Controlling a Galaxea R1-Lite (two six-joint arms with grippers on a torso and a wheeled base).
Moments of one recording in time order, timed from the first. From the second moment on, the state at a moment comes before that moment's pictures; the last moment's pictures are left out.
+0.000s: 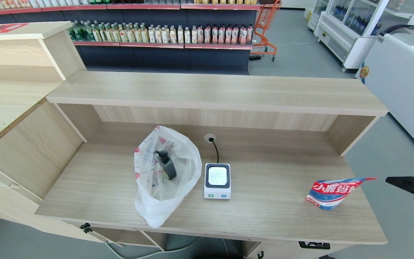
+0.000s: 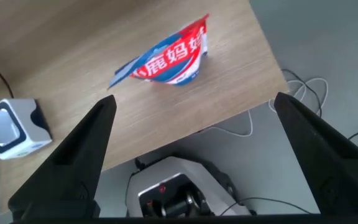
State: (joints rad) left arm 0.00 0.00 0.00 0.00 0.02 0.01; right arm -0.23 1.22 -0.50 -0.19 0.01 0.32
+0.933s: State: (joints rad) left arm 0.00 0.00 0.00 0.00 0.02 0.00; right arm -0.25 1.38 -0.59 -0.13 -0.11 0.50
